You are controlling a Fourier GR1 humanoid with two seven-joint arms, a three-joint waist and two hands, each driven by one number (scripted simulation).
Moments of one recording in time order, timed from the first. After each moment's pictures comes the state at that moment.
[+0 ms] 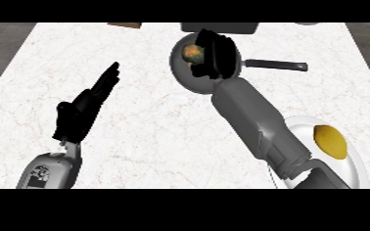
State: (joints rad) left arm -0.19 0.20 -0.09 -1.59 -0.05 -0.09 0.21; right arm -1.05 0.00 0.43 -0.44 0.65 -0.83 0.29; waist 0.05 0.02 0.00
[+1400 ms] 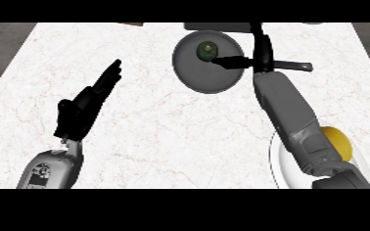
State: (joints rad) left arm -0.21 0.18 -0.09 -1.60 -0.06 -0.10 0.22; right arm -0.99 -0.11 -0.15 -0.34 0.11 -0.47 -0.36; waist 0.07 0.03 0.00
